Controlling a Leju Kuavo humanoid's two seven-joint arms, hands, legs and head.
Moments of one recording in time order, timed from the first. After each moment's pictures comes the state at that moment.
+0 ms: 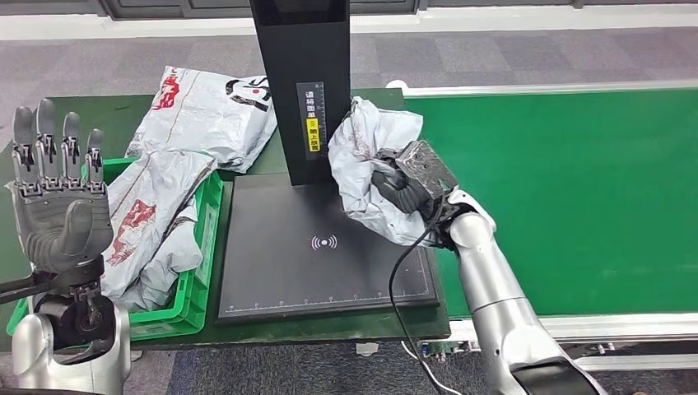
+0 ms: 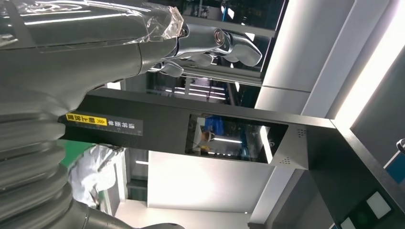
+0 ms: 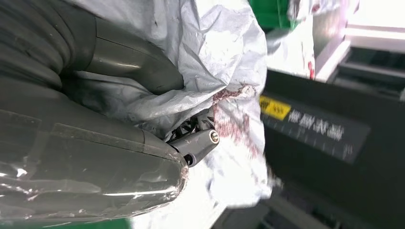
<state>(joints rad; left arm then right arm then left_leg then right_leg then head) -0.24 -0.15 0.03 -1.72 0.43 -0.29 -0.27 -0.60 0.09 0.10 -0.97 0.41 0.27 -0.28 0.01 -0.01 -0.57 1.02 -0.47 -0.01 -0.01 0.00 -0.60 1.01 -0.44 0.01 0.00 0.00</state>
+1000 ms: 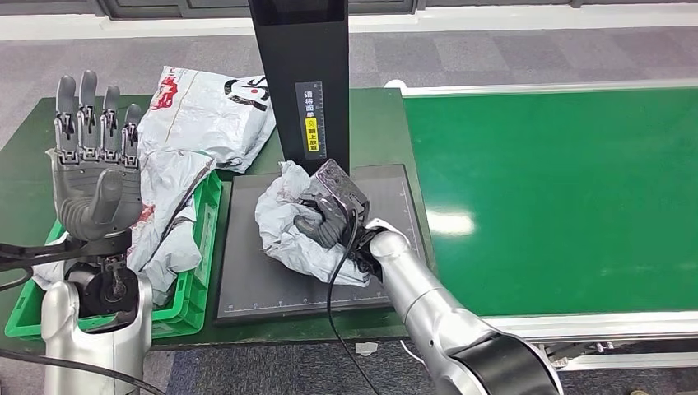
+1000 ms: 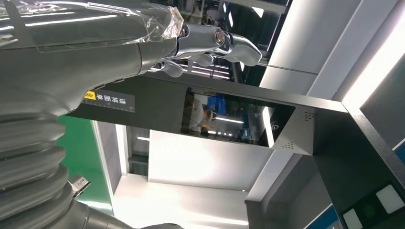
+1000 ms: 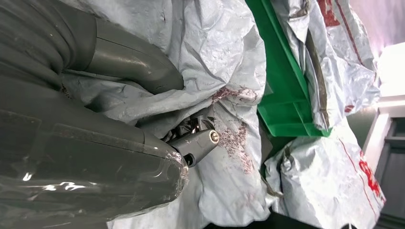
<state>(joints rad) -0.35 -0.17 -0.05 -1.62 0.46 -0.27 -0.23 -0.74 0.35 0.17 -0.44 0.28 0.23 -0.21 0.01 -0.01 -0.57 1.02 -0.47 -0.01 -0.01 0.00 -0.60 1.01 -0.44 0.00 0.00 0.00</state>
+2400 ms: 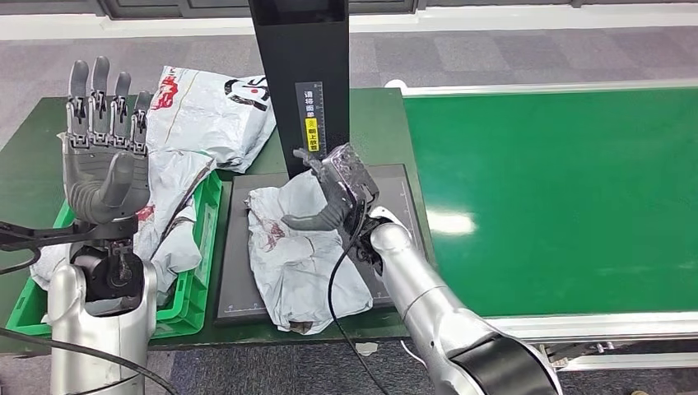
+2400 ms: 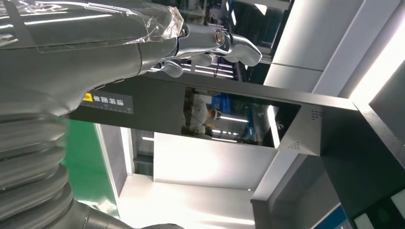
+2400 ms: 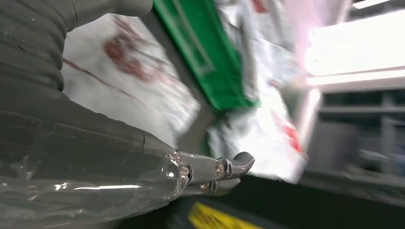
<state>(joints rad) -0.41 -0.19 -0.05 -1.56 0.43 -0.27 -0.22 -0.72 0.34 0.21 -0.58 0.21 0.14 -0.32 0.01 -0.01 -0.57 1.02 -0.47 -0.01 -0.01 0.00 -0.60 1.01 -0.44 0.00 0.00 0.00</state>
